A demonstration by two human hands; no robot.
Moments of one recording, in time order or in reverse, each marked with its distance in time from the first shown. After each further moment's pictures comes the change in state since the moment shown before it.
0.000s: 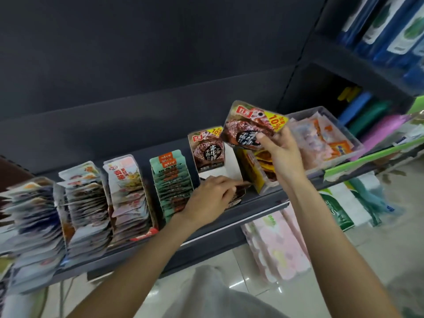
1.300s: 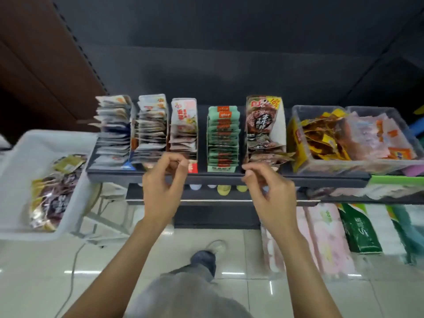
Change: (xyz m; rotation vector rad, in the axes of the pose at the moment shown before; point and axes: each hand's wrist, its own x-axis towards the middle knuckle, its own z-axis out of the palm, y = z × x) left_hand -0.191 0.026 -0.032 -0.273 0.974 -0.344; right_hand -0.178 -0.005 0.047 -0.650 -0.323 -0.369
